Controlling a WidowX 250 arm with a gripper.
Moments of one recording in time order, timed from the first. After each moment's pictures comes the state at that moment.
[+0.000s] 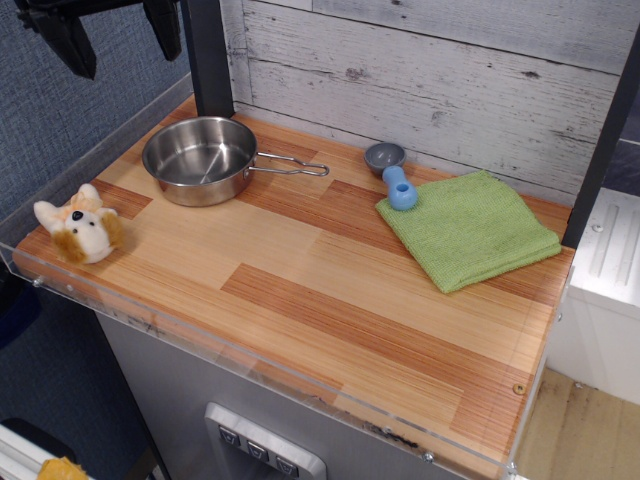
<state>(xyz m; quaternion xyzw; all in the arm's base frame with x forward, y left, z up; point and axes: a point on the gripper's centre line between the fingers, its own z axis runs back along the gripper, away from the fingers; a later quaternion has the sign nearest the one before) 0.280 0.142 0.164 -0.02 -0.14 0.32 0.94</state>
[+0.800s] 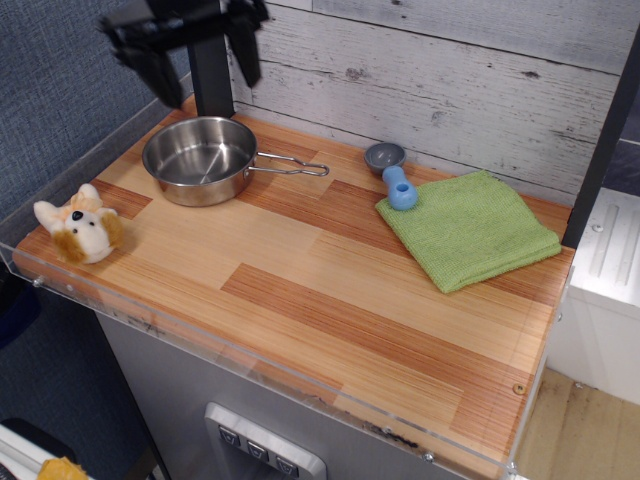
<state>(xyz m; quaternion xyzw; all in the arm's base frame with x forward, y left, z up) 0.316 0.094 0.130 -0.08 -0.12 0.30 0.94</state>
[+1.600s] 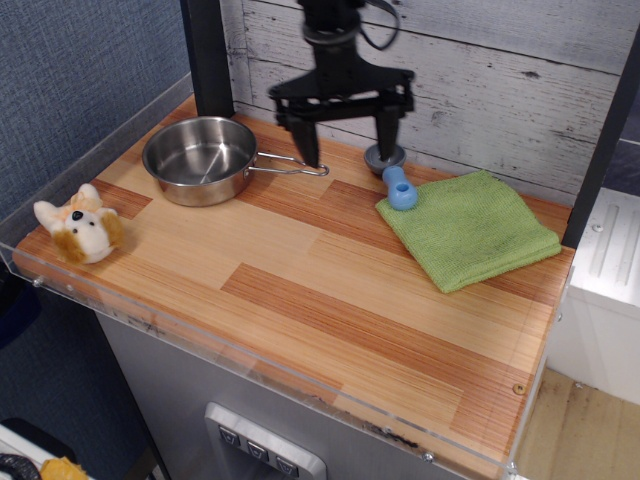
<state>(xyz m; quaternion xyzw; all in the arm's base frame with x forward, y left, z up) 0.376 0.019 0.061 -0.04 -0.10 0.23 0.97</state>
